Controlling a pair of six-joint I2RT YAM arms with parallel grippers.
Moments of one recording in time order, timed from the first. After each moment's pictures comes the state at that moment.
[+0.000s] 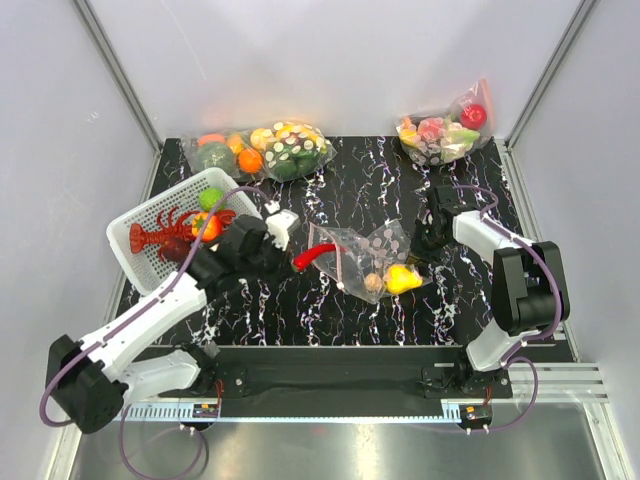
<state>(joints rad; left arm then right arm) -0.68 1.09 0.86 -0.49 0.20 -0.17 0.17 1.66 1.03 -0.63 -0.25 0.48</state>
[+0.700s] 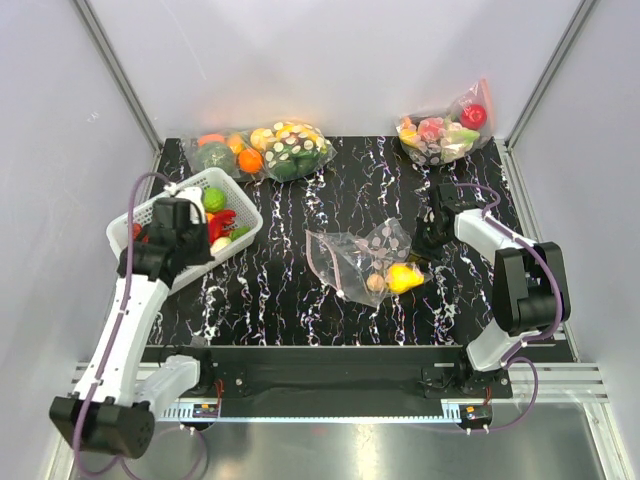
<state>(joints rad) -0.19 0.94 1.01 -0.89 -0.07 -0.17 0.16 1.66 1.05 -0.65 -0.26 0.48</state>
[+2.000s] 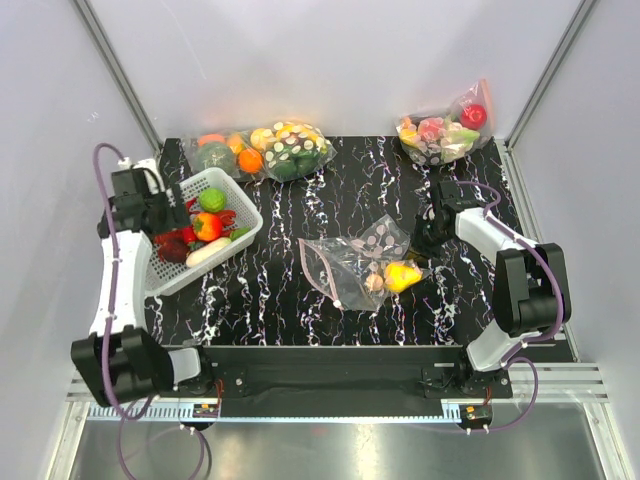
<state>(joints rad) 0.26 1.25 1.15 -0.69 0.01 -0.05 0.15 1.65 1.06 -0.65 -0.31 0.48</state>
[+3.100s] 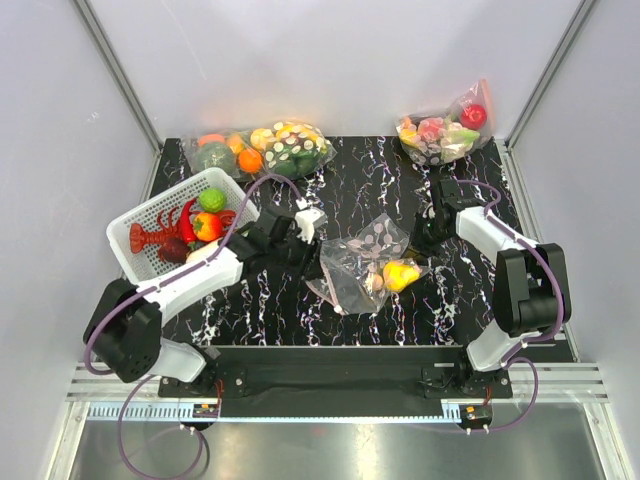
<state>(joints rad) -0.64 1.39 0.90 -0.31 0.38 -0.17 0.15 1.65 1.07 -0.66 -0.33 0.48</state>
